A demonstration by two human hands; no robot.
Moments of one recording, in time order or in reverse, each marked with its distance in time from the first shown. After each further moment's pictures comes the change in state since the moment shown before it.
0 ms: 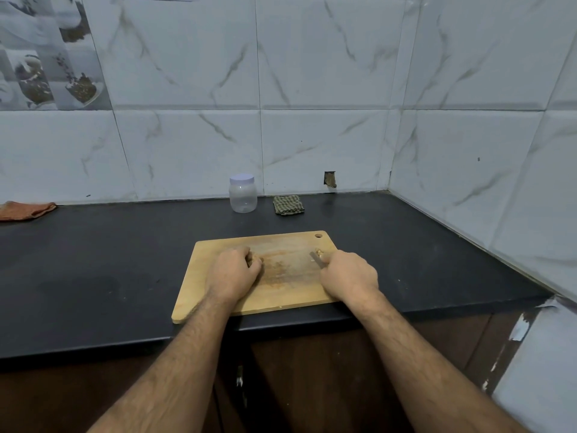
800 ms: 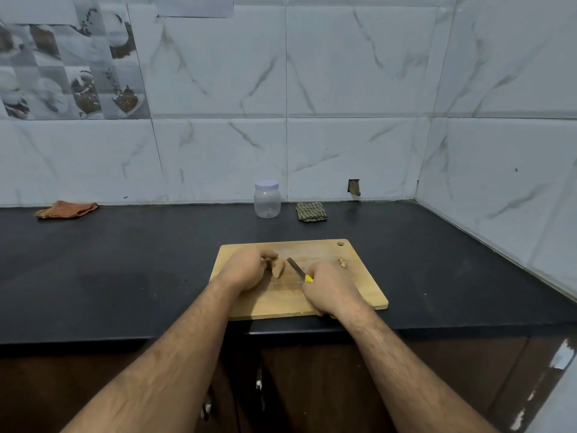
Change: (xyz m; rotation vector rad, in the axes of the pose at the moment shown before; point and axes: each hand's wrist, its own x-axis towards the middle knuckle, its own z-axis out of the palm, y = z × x) left_hand 0.015 -0.012 -0.028 -0.173 -0.311 0.000; right_hand -0.002 -0.047 0.024 0.198 -0.111 -0.216
